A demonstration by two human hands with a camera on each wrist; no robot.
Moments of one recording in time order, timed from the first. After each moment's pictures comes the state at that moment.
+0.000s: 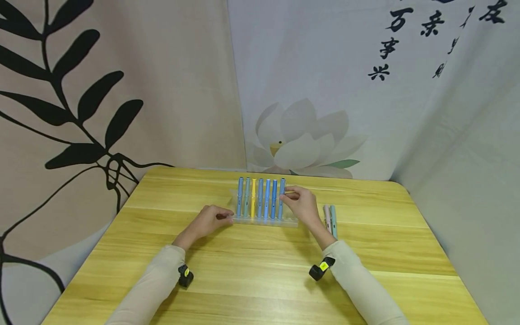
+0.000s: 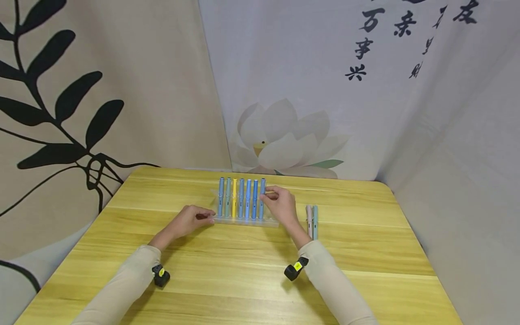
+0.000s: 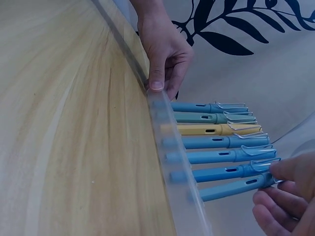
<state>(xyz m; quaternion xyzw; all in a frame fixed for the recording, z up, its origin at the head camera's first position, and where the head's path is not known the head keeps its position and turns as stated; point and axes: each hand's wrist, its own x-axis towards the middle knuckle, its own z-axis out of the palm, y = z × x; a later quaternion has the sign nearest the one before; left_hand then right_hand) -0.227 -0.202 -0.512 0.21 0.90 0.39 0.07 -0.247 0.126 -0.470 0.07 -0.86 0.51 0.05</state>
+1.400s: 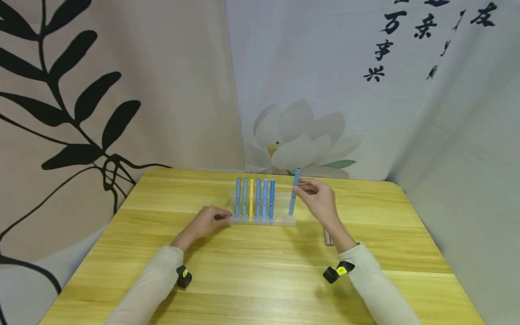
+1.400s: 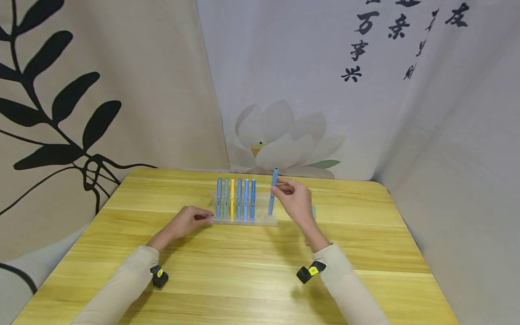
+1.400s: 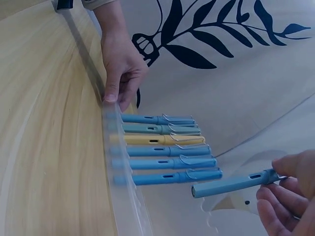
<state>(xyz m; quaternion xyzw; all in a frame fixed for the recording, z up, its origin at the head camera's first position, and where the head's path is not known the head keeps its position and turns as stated) -0.227 -0.201 -0.512 0.22 0.89 0.39 0.06 -0.218 0.163 -0.419 0.09 -0.84 0.52 0.11</state>
